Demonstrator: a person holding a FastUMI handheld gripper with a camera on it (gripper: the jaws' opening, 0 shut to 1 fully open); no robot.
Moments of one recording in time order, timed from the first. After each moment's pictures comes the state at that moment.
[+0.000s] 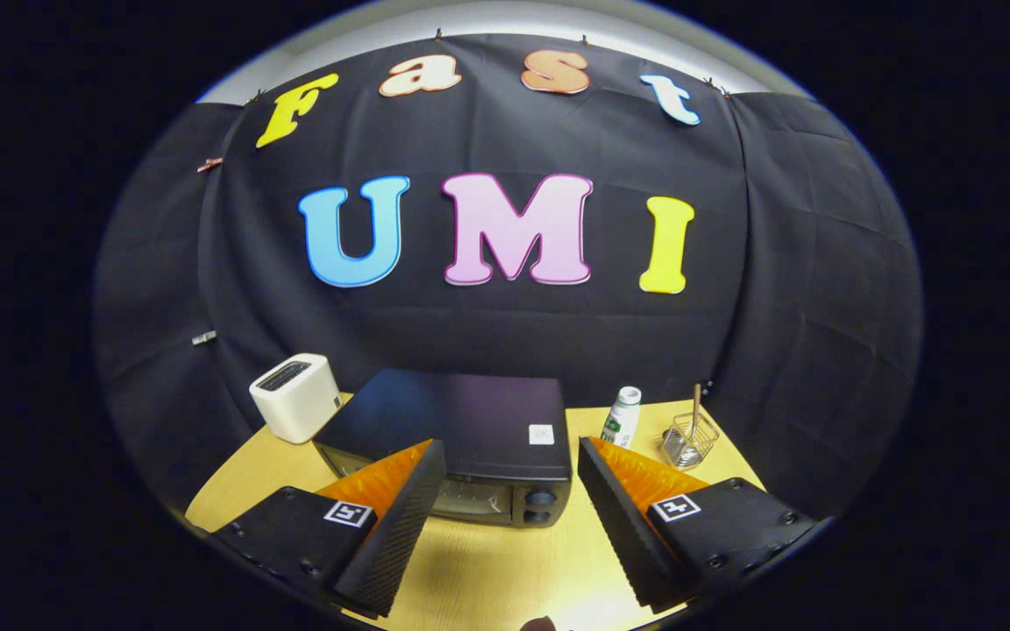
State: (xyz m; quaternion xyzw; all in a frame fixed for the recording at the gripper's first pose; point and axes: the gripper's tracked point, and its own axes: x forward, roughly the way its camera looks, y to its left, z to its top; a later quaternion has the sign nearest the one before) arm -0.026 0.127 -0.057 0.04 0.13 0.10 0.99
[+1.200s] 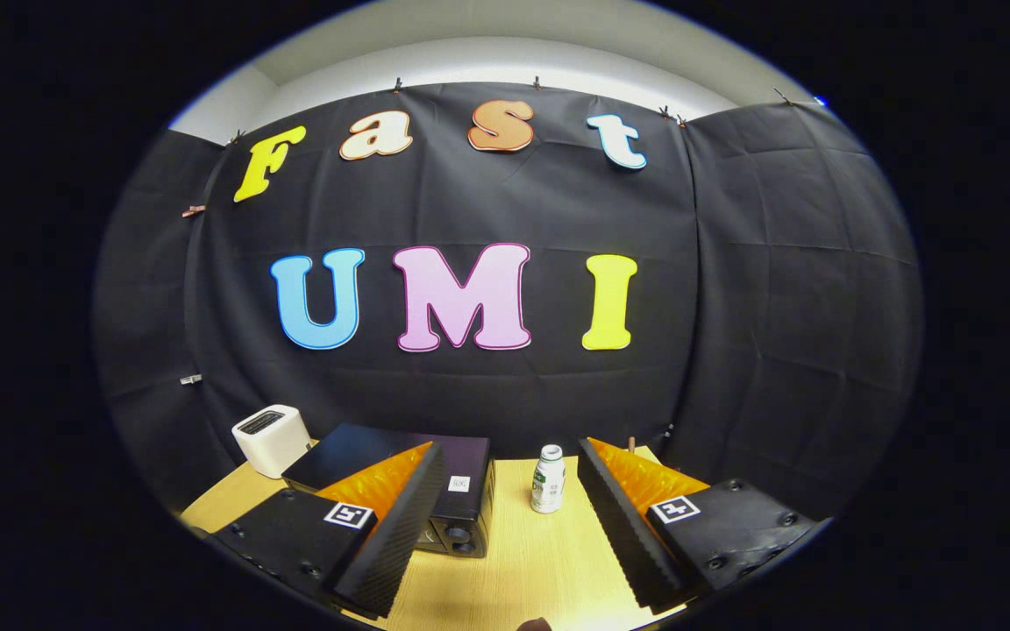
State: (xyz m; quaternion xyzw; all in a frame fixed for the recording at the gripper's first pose) arm -0.029 0.027 0.008 0.05 0.06 0.07 0.99
